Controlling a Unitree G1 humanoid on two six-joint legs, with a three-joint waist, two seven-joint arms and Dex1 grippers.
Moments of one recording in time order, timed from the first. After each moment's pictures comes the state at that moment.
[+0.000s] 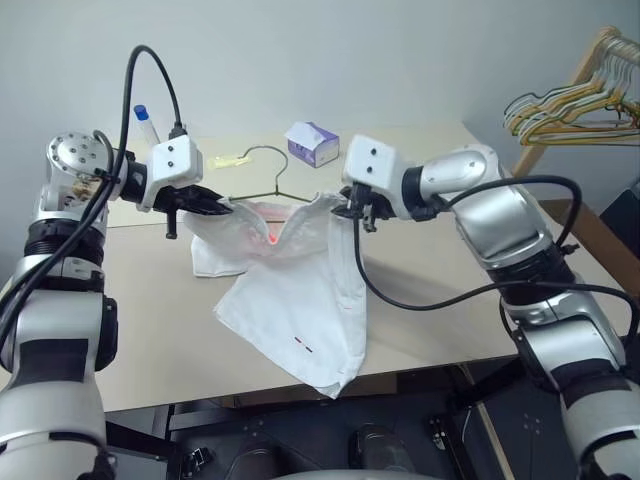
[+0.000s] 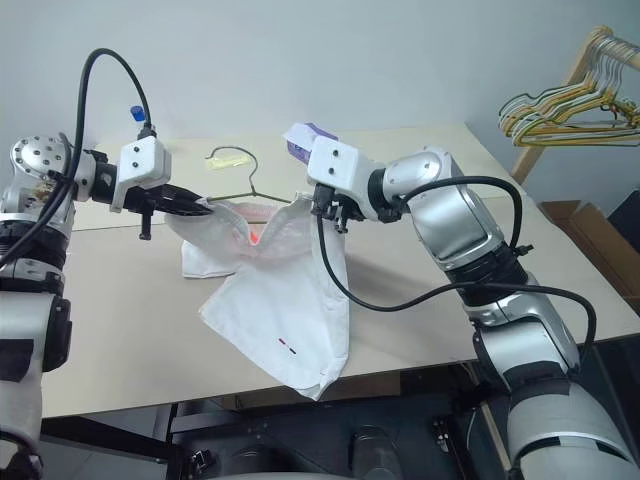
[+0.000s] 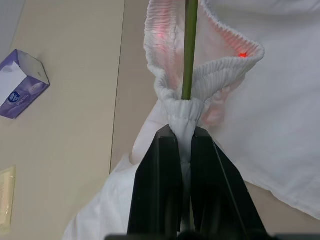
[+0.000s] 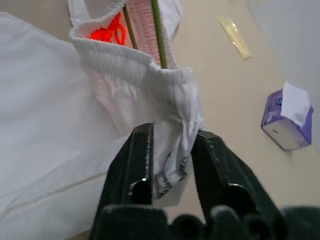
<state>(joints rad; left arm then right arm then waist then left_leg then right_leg) -1.13 0.77 -0.15 0.97 0.04 -0.24 -1.52 -1.00 -0.56 0.42 0.04 0.01 0.59 1.00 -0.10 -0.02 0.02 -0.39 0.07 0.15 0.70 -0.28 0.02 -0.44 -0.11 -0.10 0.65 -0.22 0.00</state>
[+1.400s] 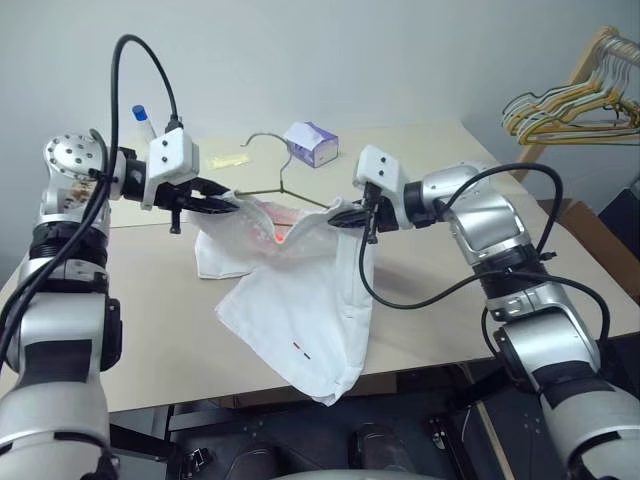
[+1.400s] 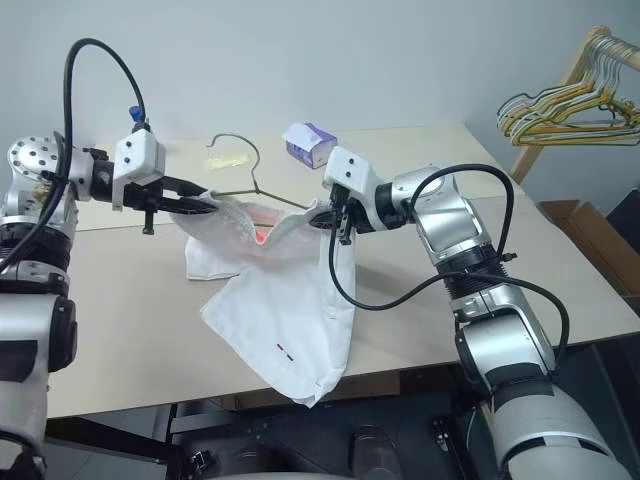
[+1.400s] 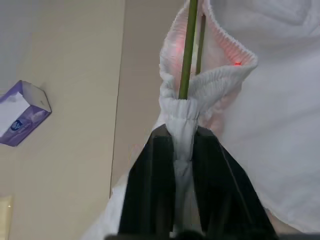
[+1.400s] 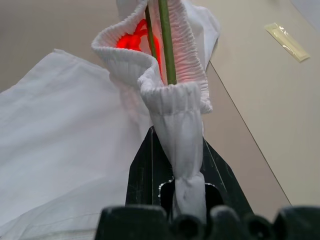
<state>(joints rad) -1.11 0.73 -0.08 0.96 -0.03 -0.28 -1.54 -1.01 -0.46 0.31 0.36 0.10 0.44 1.13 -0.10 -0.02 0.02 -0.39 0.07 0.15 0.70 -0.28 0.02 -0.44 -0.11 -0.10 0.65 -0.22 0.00</state>
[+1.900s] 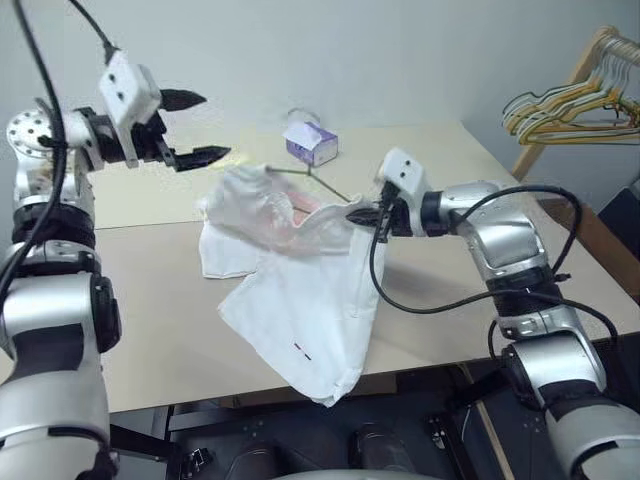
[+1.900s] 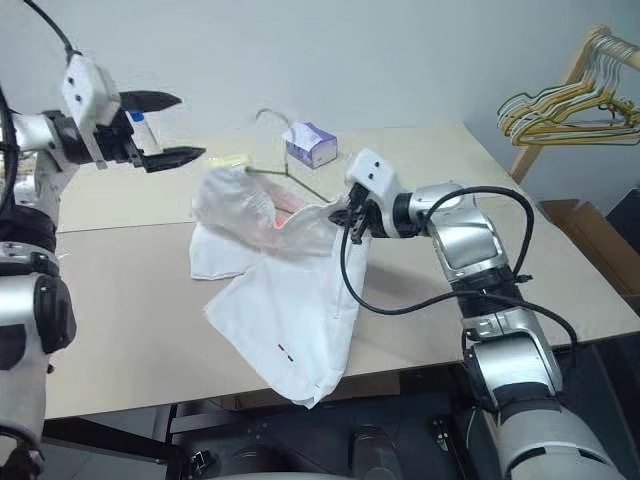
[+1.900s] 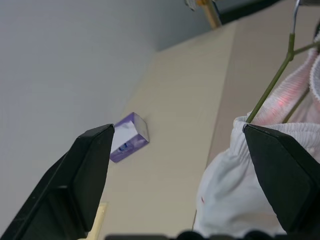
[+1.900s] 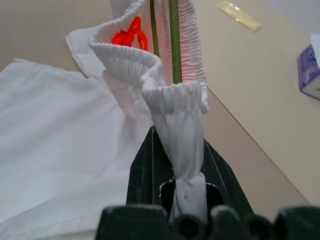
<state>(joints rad) -1.20 0.74 0.09 1.03 -0.12 -0.24 -1.29 -0.87 -0.49 0.18 0.18 0.12 0.66 0.96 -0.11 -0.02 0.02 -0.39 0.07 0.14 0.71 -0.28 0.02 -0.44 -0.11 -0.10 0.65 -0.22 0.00</state>
